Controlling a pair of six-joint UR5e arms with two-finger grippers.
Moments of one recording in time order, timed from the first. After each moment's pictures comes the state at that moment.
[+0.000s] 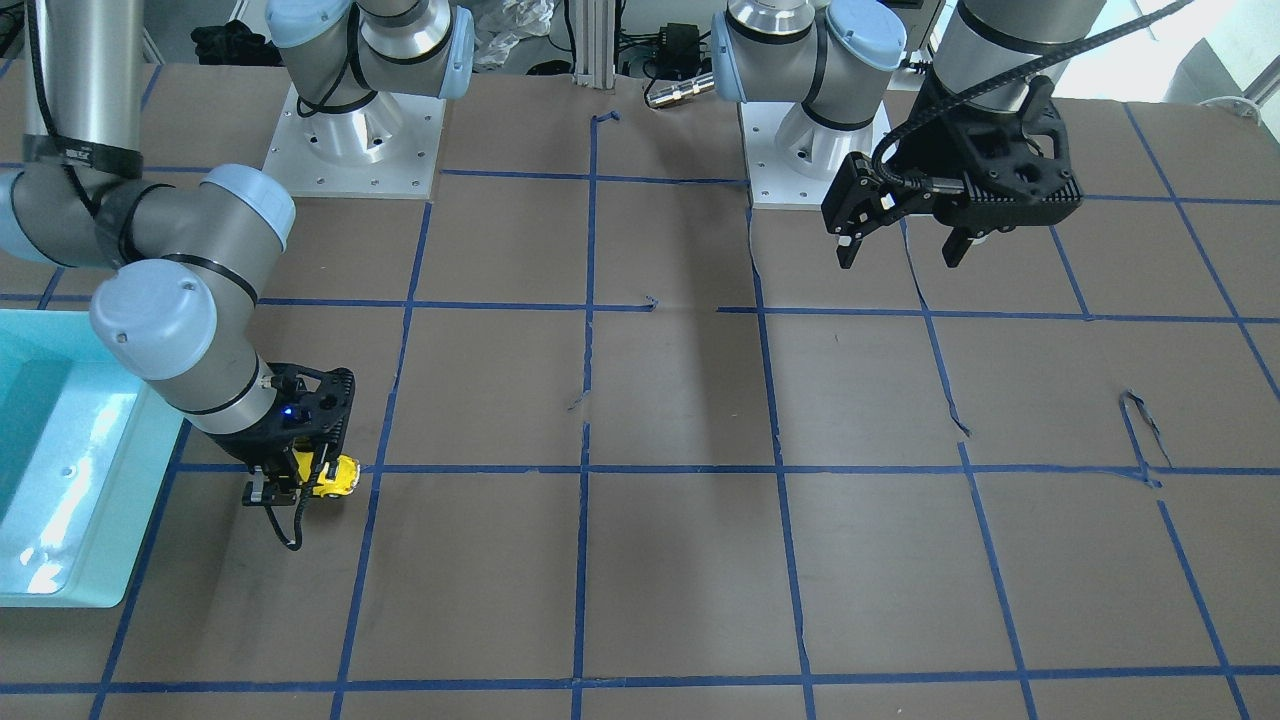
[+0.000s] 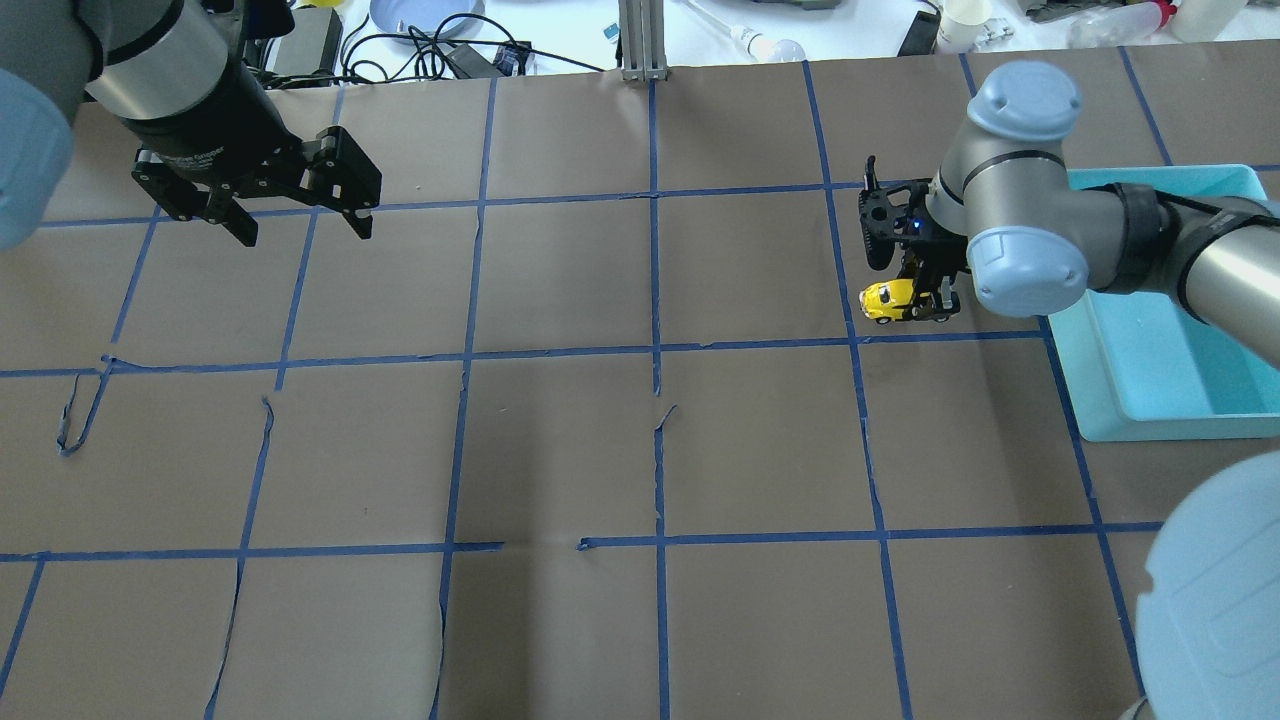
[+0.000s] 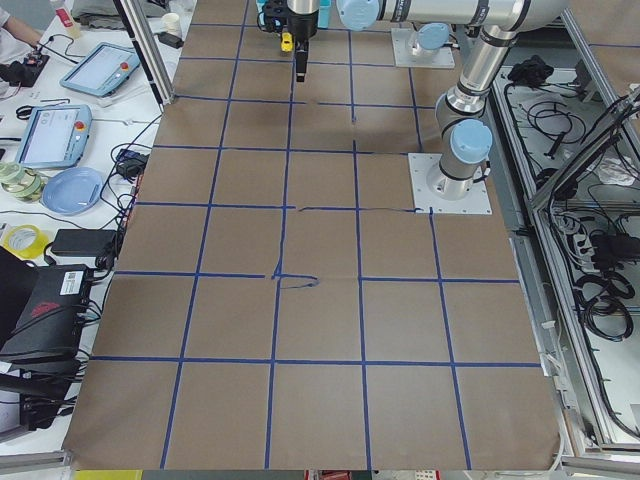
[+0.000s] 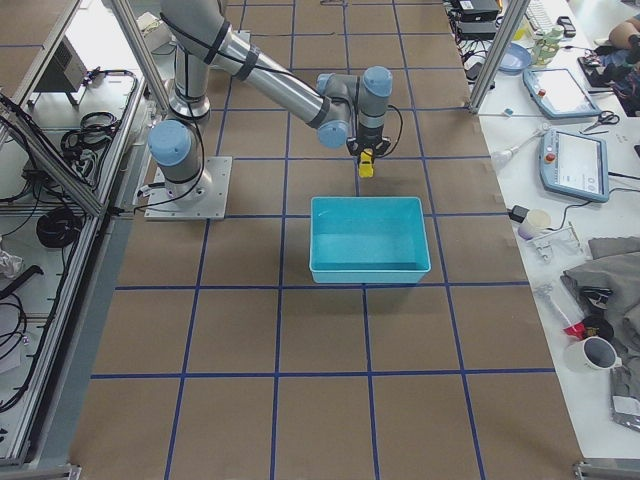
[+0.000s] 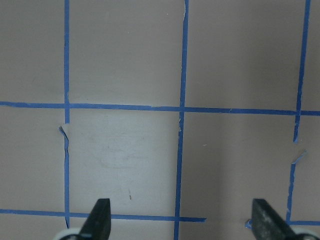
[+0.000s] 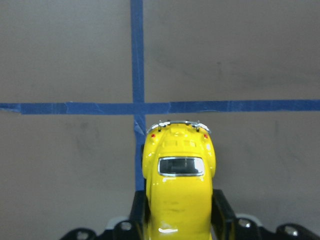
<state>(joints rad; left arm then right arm) -1.54 -1.54 -1.57 -1.54 1.58 0.00 1.45 -1.22 1.81 -2.19 -1.57 -1.67</state>
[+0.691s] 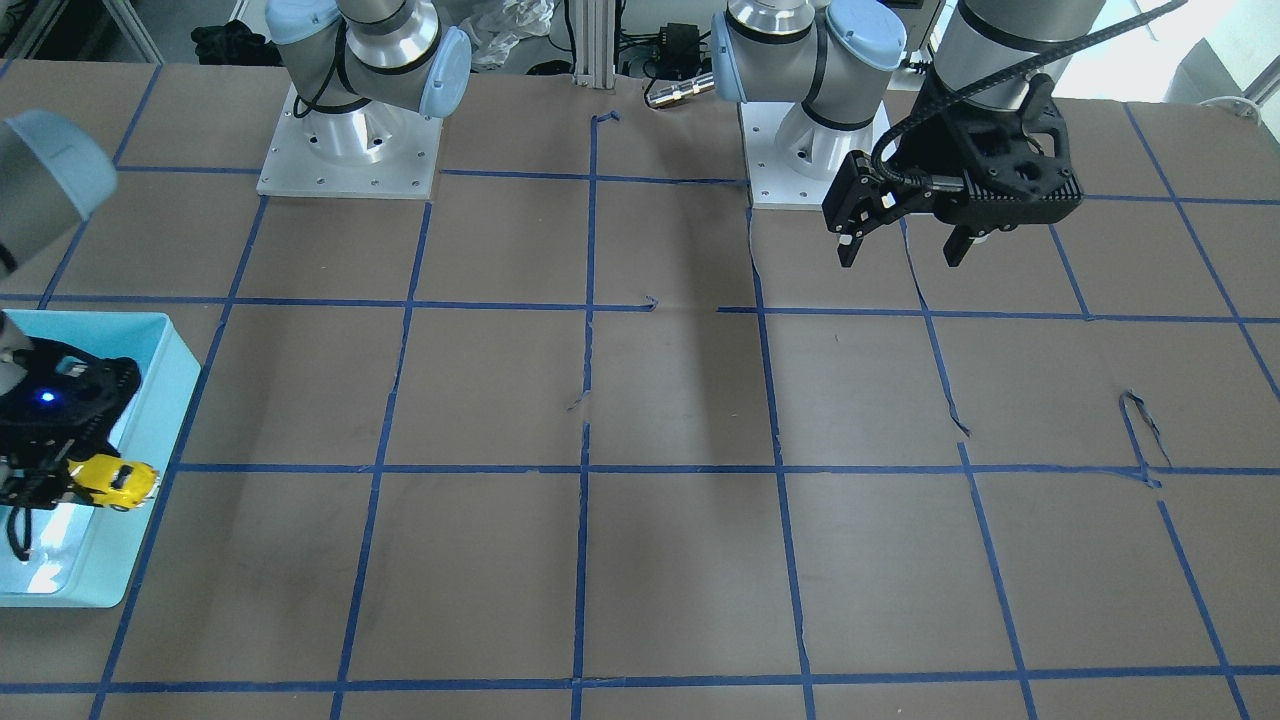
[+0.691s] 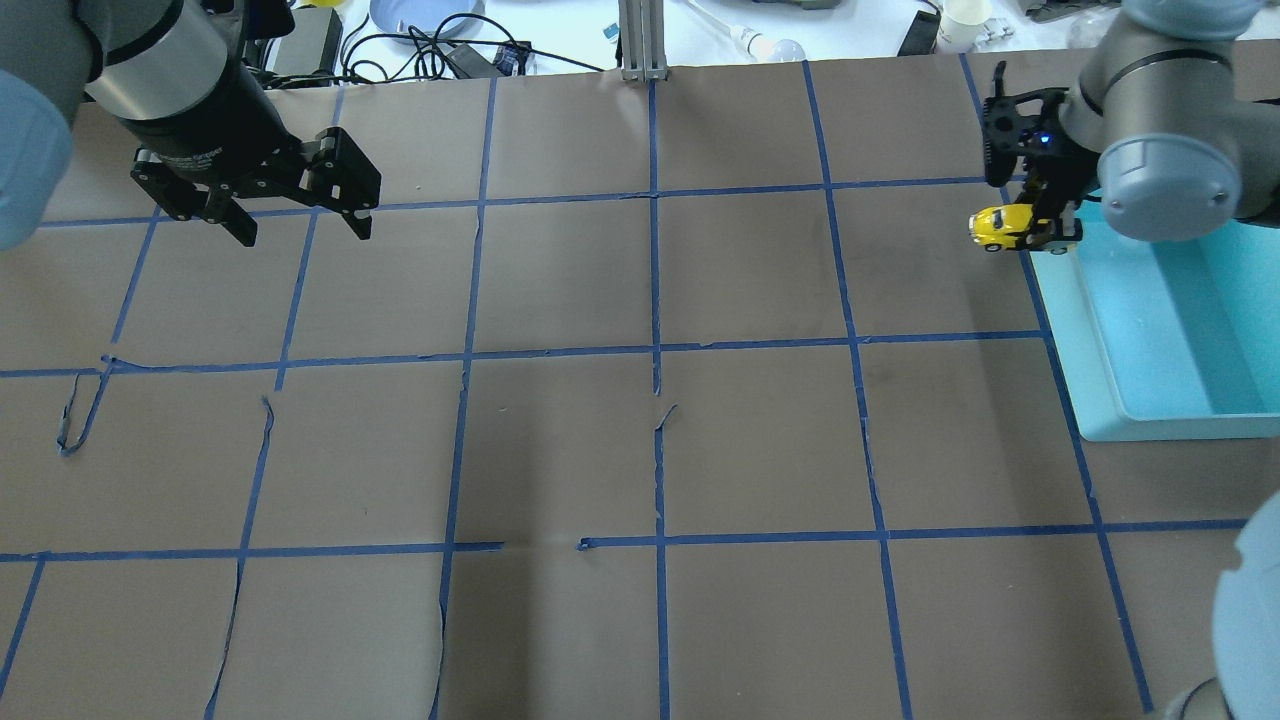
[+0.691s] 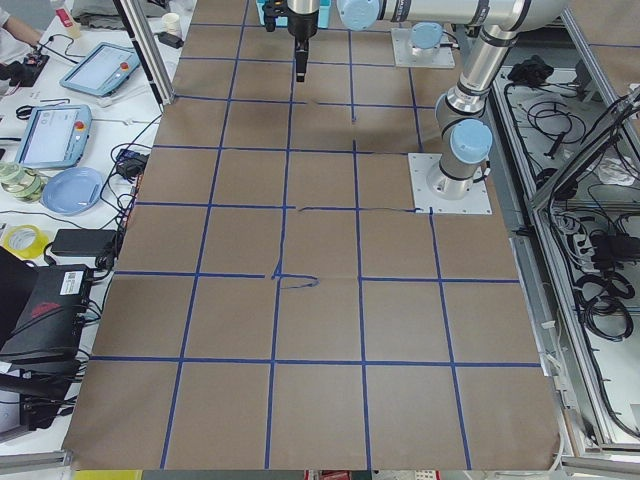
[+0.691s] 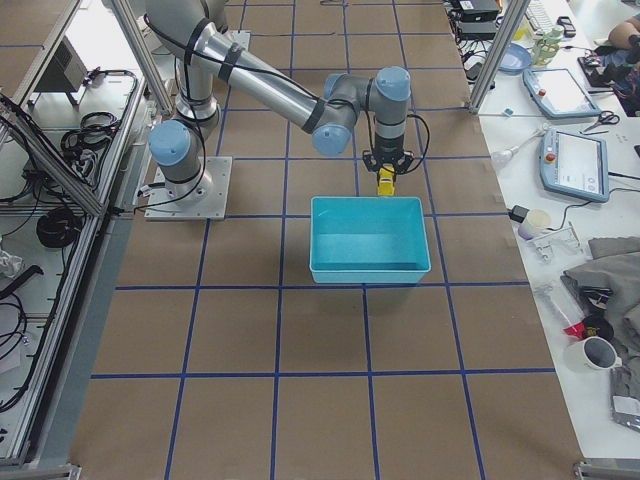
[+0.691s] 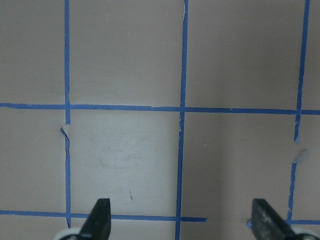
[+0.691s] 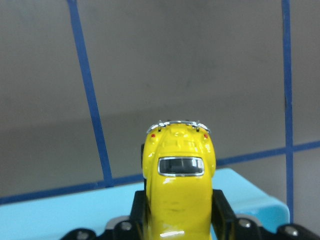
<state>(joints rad) -1.54 -1.54 -1.58 -1.54 1.59 0.00 1.19 -1.27 1.71 -2.15 -1.59 -1.83</state>
